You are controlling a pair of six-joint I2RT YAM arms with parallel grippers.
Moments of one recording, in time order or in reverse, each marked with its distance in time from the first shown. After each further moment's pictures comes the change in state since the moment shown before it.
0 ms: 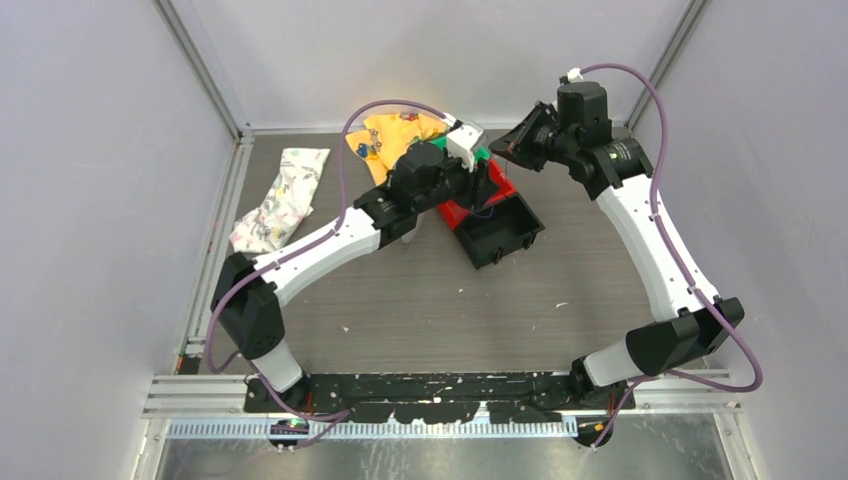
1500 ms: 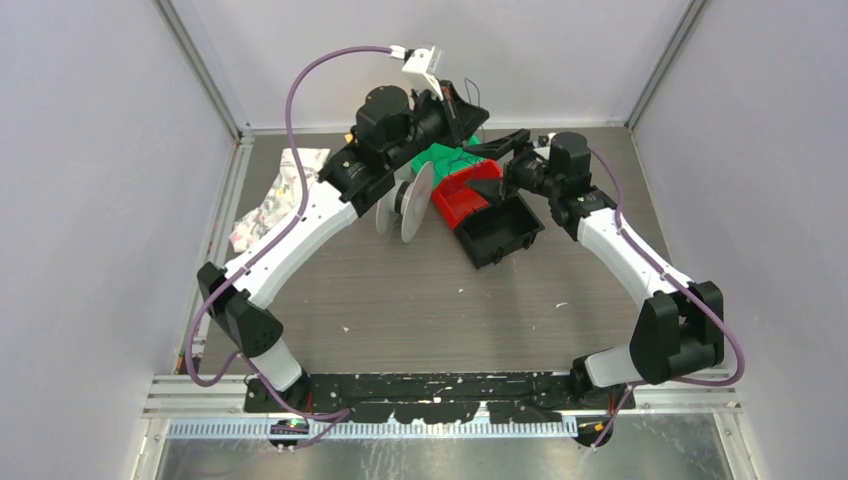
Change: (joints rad) left arm 0.074 0.006 0.373 -0.115 -0.033 -0.291; right arm -0.071 -0.060 -0.600 0.781 -0.422 0.724
